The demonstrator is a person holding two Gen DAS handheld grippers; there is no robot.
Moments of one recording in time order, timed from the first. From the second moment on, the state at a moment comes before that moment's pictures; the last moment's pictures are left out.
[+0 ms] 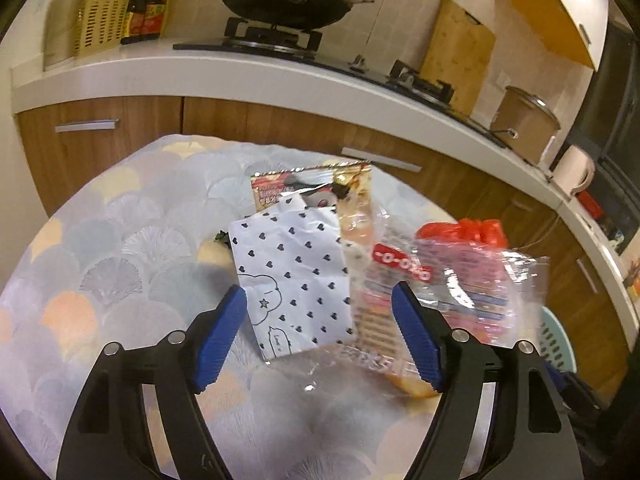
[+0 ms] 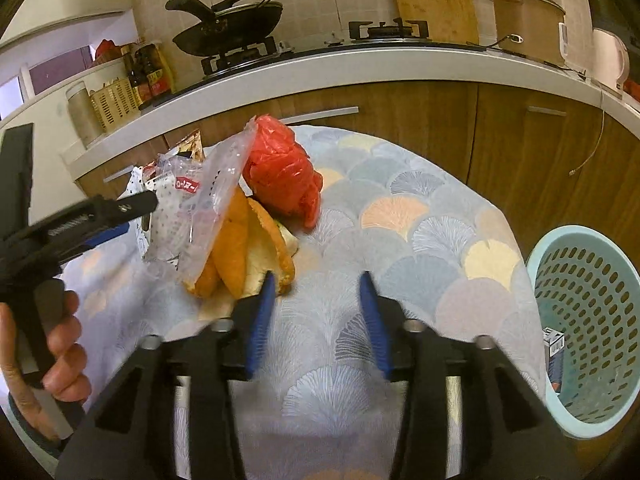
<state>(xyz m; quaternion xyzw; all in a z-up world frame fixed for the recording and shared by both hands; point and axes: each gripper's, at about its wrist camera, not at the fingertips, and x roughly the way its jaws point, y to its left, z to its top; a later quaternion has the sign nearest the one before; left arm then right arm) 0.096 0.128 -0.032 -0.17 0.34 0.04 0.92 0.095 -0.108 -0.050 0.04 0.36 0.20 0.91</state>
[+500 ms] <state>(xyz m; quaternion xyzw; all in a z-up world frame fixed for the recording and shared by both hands) 0.089 0.141 -0.043 -0.19 0.35 0.04 0.92 0.090 -0.107 -0.046 0.04 0.35 0.22 0.91</state>
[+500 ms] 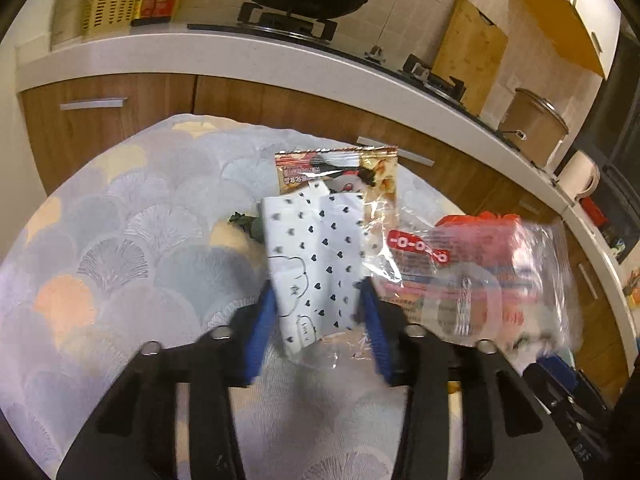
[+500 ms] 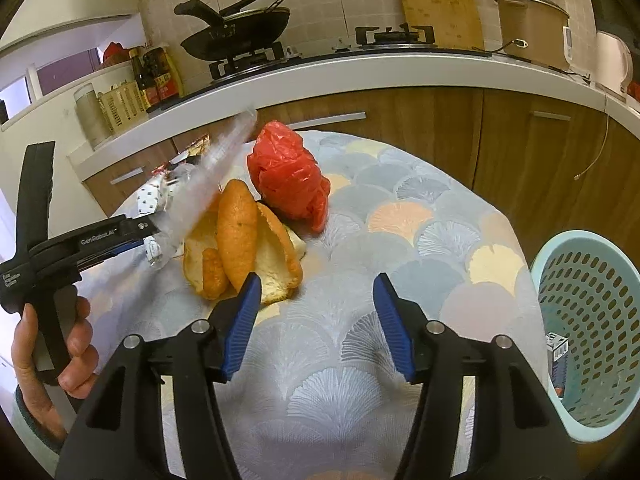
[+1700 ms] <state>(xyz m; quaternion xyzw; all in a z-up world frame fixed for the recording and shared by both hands) 0.027 0.150 -0.047 -0.24 0.32 -0.06 0.92 0.125 -0.050 -0.018 0.04 0.36 0.26 0.90</state>
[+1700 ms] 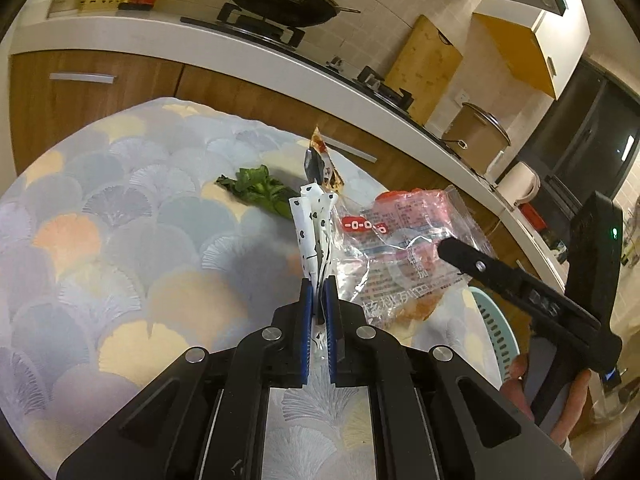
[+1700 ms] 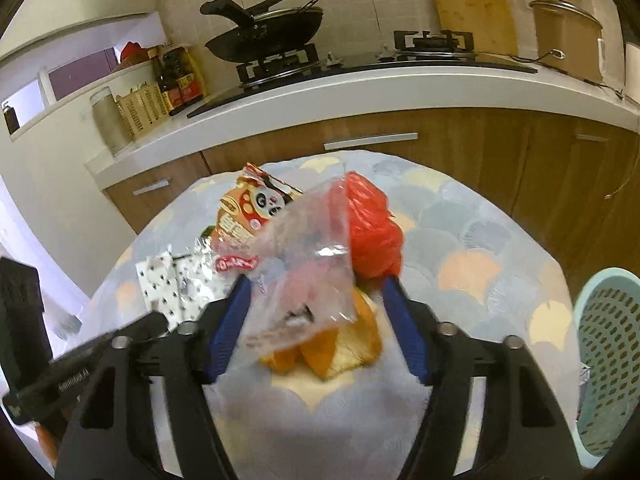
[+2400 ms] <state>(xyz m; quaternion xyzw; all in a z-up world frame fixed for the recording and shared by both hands) 0.000 0.124 -0.014 -0.23 0.29 -0.09 0.93 0.048 -0.140 0.034 0.08 0.26 0.22 0.94</state>
